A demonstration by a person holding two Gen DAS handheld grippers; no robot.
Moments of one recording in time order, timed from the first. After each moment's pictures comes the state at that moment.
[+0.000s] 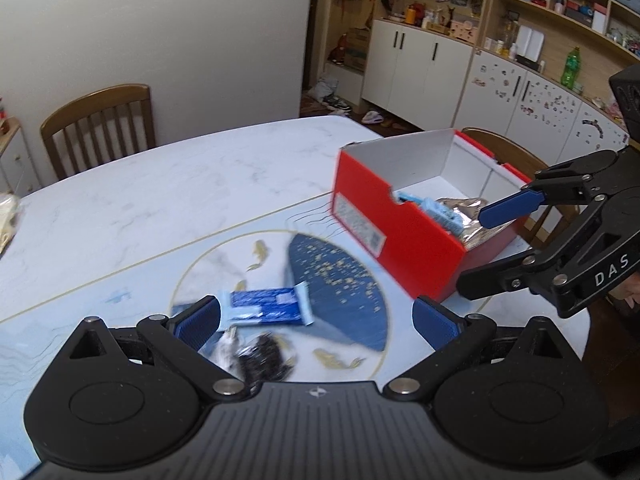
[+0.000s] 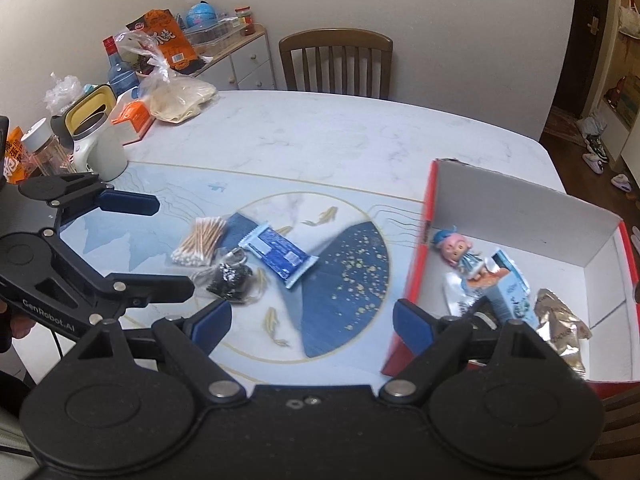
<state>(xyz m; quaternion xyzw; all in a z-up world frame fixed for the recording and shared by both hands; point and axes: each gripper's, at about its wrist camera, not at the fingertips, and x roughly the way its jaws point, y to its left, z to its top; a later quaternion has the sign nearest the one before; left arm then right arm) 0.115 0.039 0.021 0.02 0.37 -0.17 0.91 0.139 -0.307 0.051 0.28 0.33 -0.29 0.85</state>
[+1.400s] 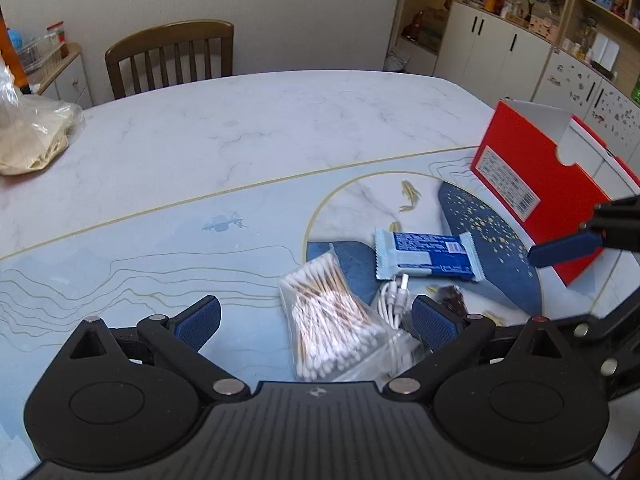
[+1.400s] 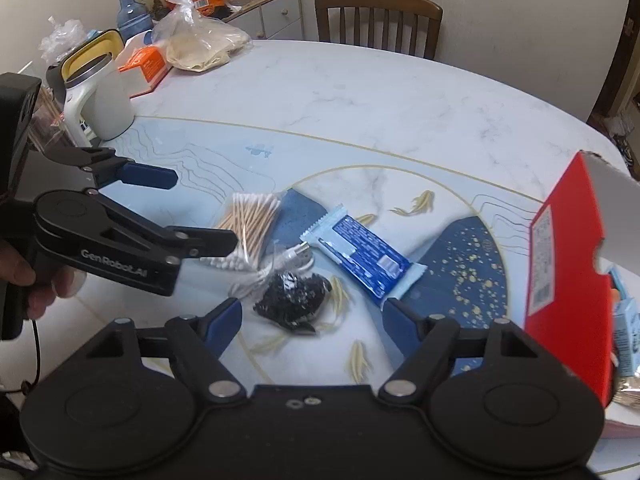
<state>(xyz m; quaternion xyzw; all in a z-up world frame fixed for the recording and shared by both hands) 0.162 0.145 -0.066 -0.01 0.42 -0.08 0.90 0.270 -0.303 -0.004 0.28 0.38 -0.27 0.84</state>
